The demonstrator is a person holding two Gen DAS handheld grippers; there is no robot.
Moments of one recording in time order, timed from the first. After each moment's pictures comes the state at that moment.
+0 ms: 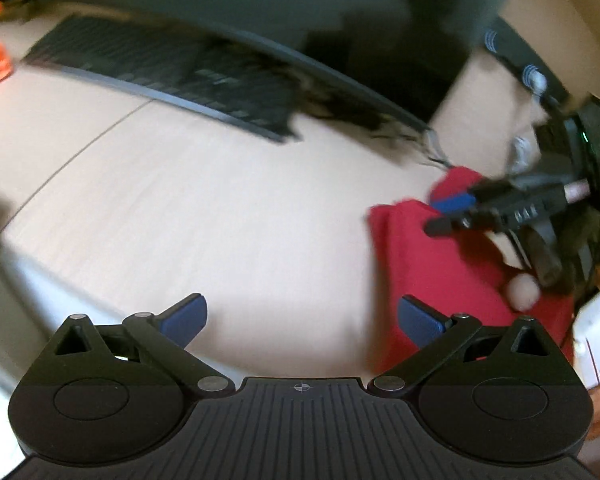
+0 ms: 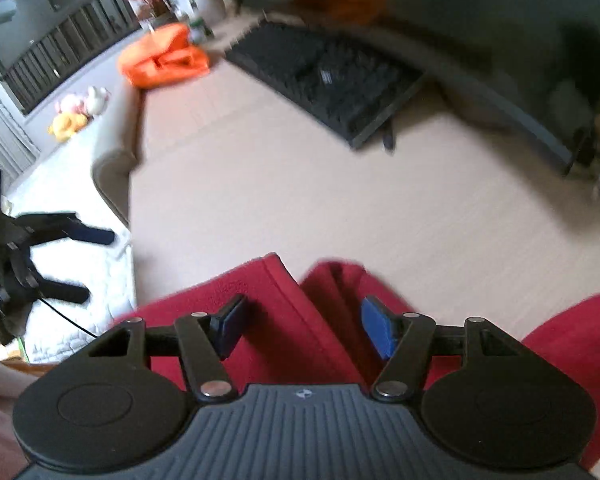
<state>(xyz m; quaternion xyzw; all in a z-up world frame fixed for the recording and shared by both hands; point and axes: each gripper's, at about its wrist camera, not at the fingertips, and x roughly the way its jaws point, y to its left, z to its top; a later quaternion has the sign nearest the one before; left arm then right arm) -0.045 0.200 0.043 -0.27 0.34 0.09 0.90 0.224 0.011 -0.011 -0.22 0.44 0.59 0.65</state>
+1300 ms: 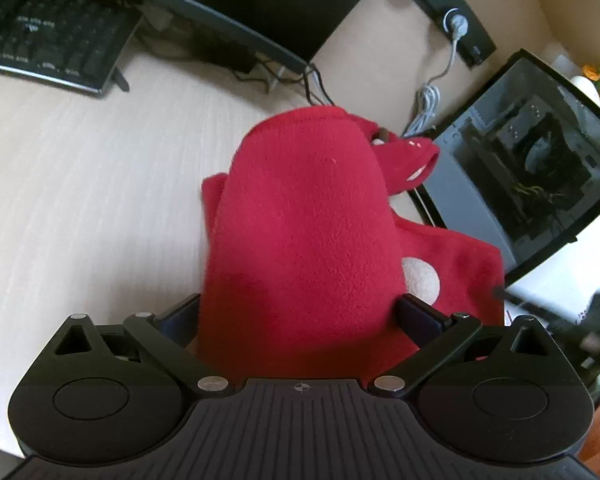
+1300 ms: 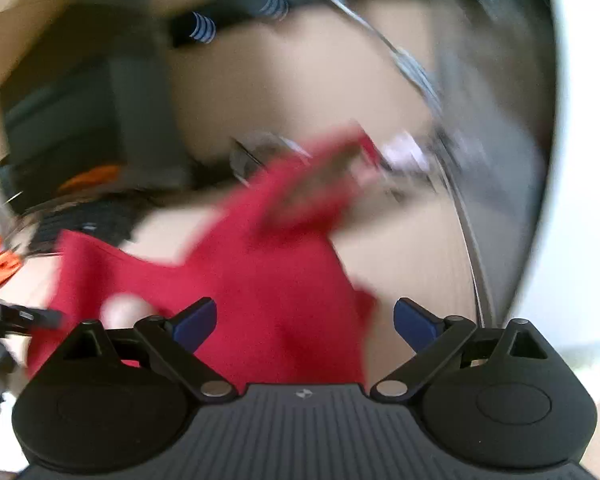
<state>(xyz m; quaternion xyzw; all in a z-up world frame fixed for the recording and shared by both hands) 0.081 0.152 0.018 -0.29 0.36 -0.10 0.88 0.141 -0.272 -0.027 0.05 0.34 0.24 0.91</state>
